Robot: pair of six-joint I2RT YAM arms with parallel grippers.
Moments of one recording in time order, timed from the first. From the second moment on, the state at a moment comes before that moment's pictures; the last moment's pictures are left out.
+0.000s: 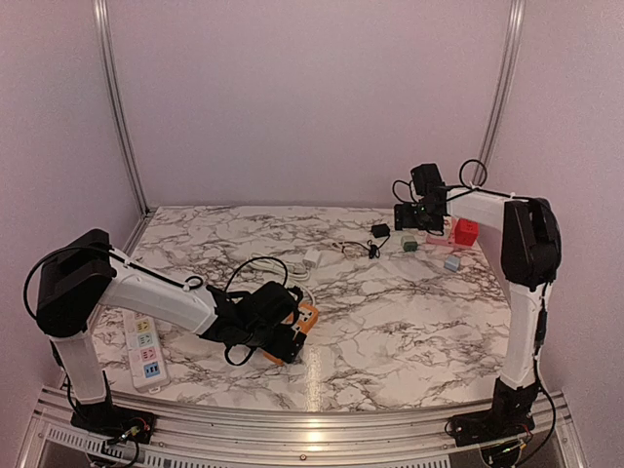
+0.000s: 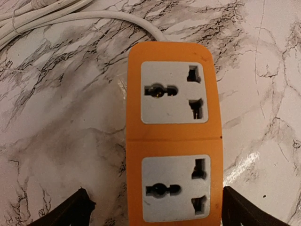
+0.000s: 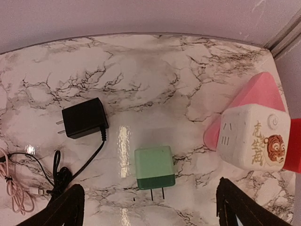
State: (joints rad) left arm -1.07 1.86 1.00 -0.14 -0.25 -0.39; right arm 0.24 2.09 1.67 -0.43 0.21 0.19
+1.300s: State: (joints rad) left arm -1.07 1.63 0.87 -0.16 -0.43 -0.51; right arm 0.25 2.49 2.03 -0.39 -0.04 0.13
